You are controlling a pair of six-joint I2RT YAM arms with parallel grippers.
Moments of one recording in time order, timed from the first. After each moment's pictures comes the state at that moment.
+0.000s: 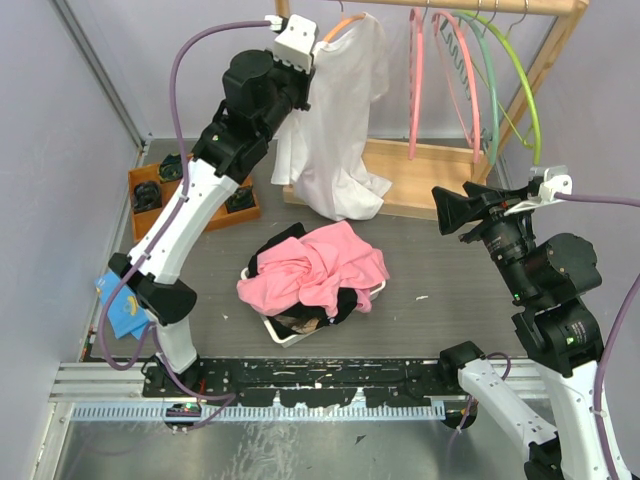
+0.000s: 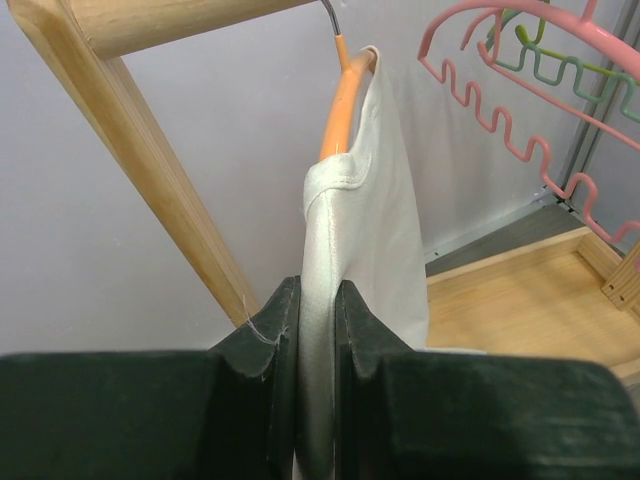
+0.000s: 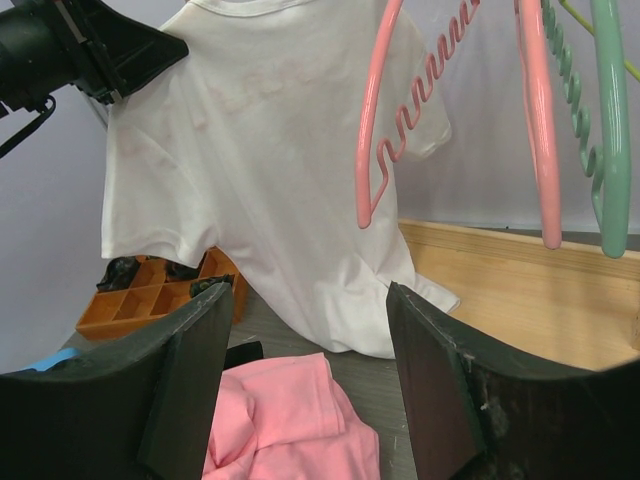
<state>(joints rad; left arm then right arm) -0.67 1.84 2.27 -0.36 -0.24 0.17 0.33 0.64 1.23 -0.44 0.02 0.27</state>
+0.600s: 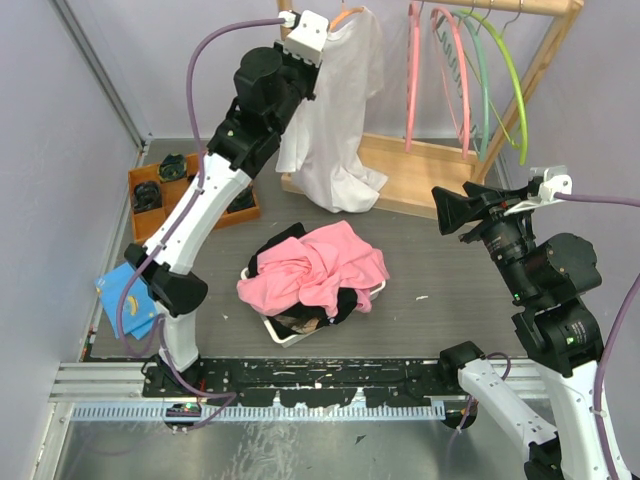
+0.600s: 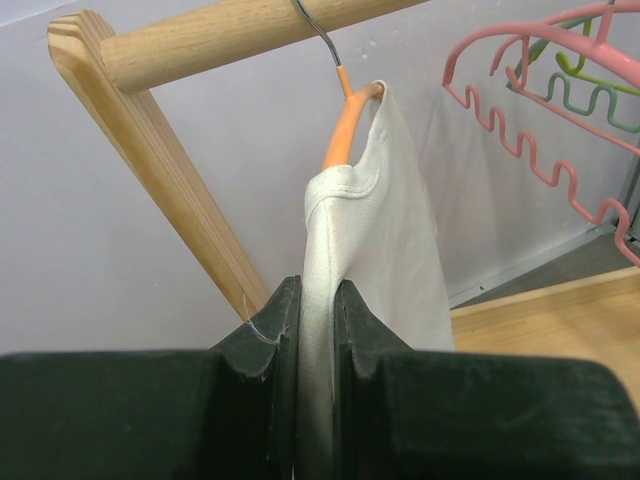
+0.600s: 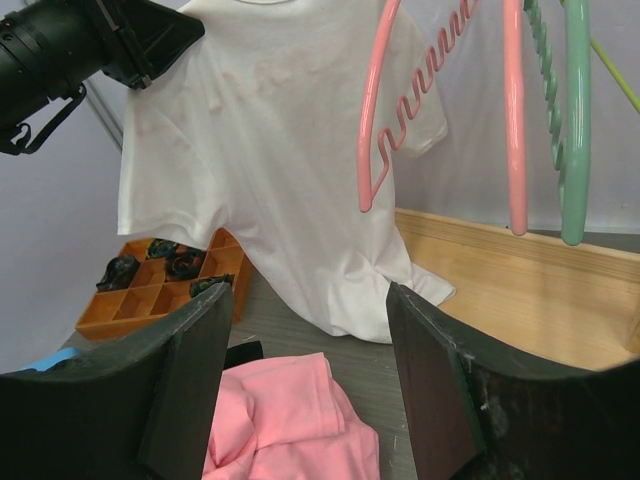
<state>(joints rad) -0.67 1.92 2.34 -0.26 -0.28 0.27 0.33 0.64 1.23 -0.44 0.02 0.26</state>
